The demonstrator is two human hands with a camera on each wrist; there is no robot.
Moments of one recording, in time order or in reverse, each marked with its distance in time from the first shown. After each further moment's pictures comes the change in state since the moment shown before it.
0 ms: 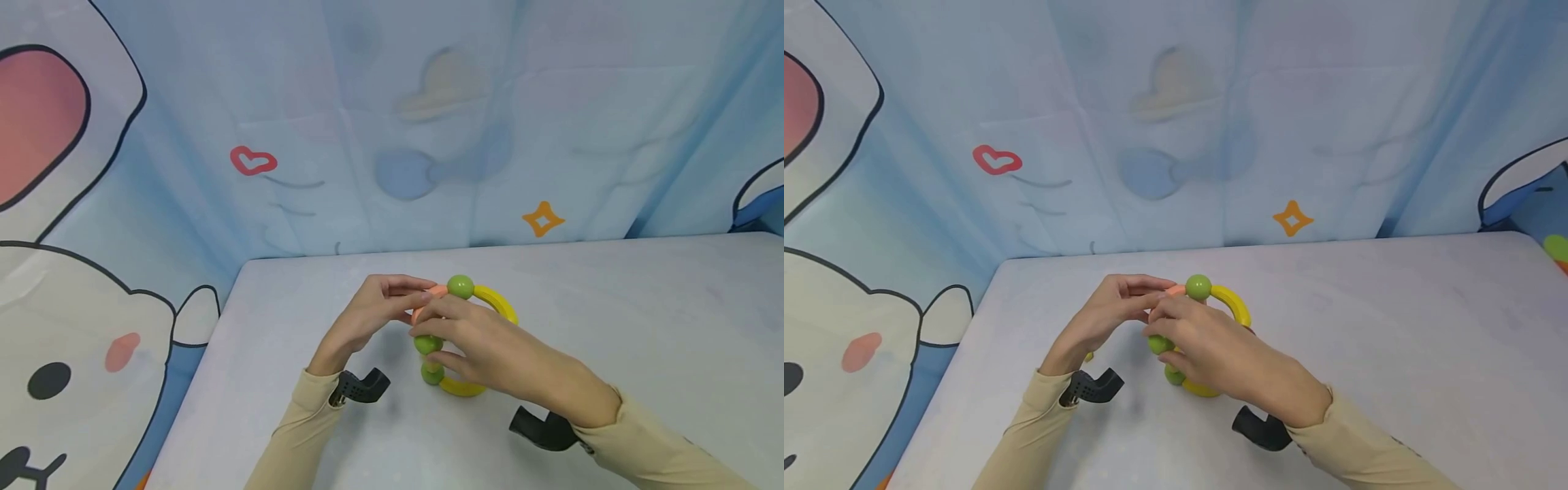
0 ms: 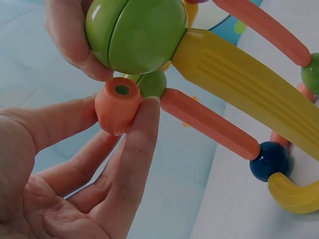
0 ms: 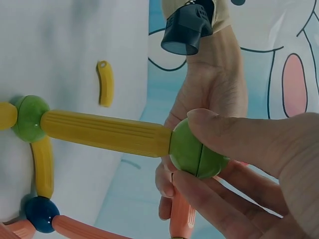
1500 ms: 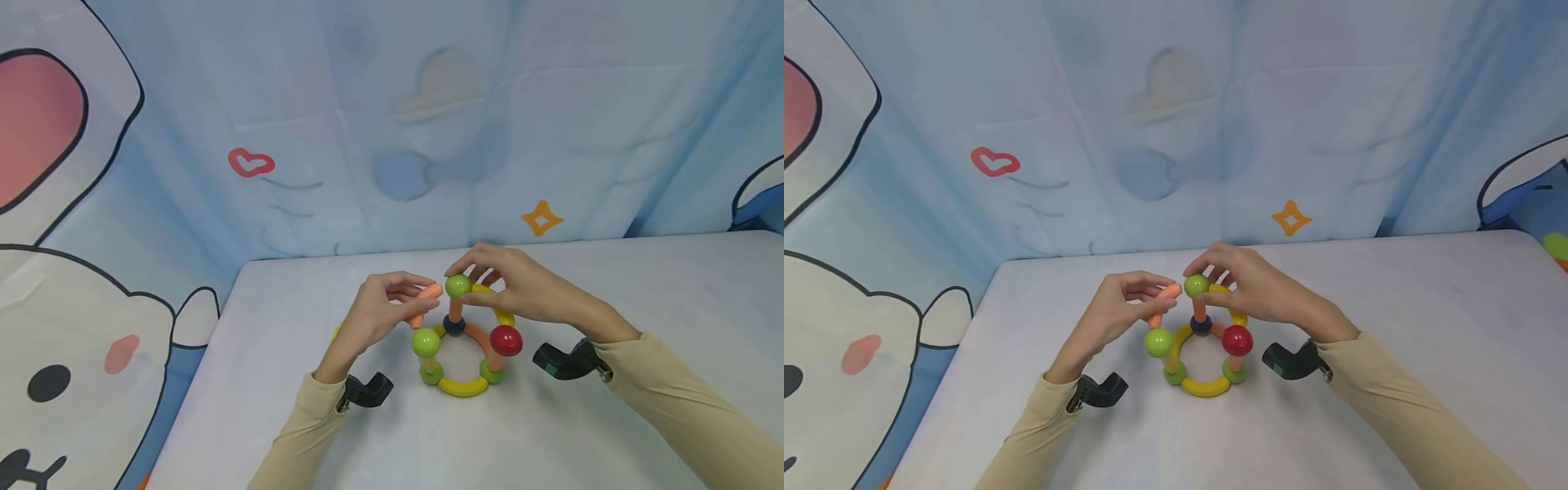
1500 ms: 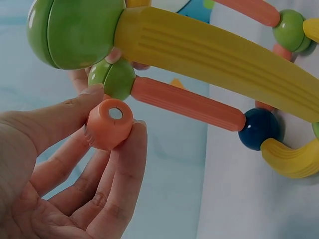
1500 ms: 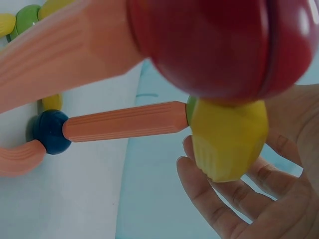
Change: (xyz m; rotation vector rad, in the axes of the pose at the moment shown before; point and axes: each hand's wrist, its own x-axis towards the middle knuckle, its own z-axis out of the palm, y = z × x) left_hand -0.003 0.001 0.007 0.287 0.171 0.032; right_hand 0.000 0.078 -0.029 0.324 -0.040 0.343
